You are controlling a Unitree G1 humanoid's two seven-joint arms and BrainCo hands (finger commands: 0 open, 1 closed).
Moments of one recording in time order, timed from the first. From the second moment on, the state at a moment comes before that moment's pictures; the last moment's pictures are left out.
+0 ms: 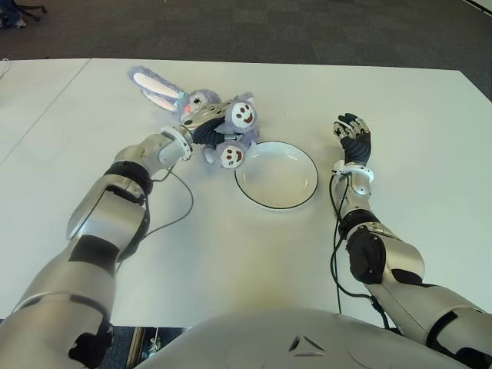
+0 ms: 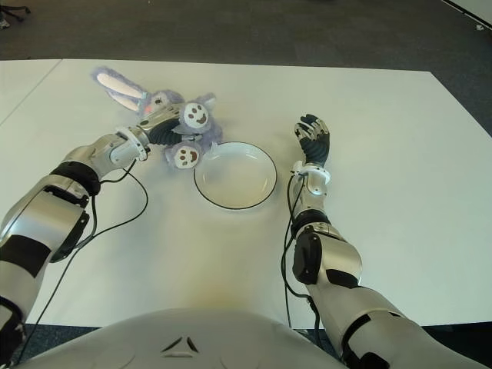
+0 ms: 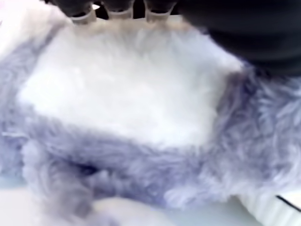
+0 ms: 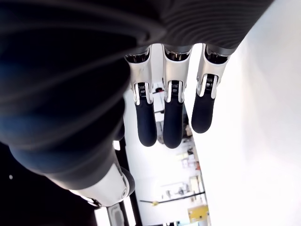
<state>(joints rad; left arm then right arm) -0.89 0.43 -0.48 1.26 0.72 -0.82 0.16 -0.63 -0.07 -0.47 1.21 0.09 -0.62 -0.02</state>
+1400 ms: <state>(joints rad) -0.87 0.30 -0.50 1.28 0.66 -0.77 0.23 -0.63 -0.07 -0.49 1.21 0.09 -0.62 -0.04</state>
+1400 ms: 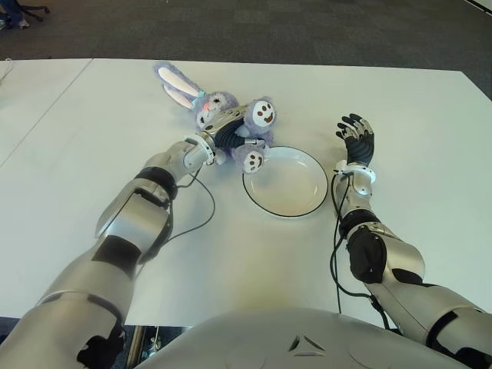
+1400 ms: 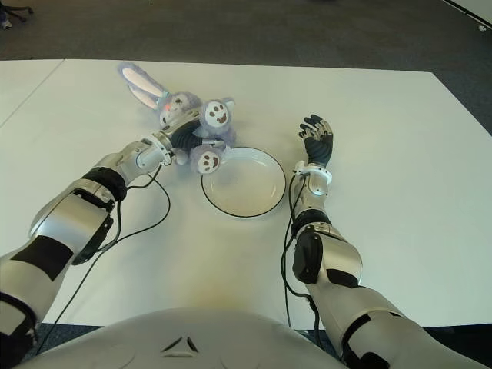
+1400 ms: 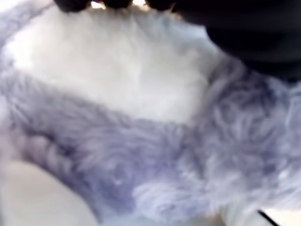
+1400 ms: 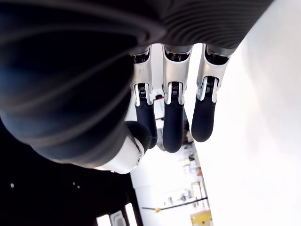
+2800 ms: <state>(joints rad) -0.81 0.28 -0.59 1.33 0.78 -0.63 0.91 -0.64 -0.07 -0.49 1.21 0.09 -0.62 -0.04</state>
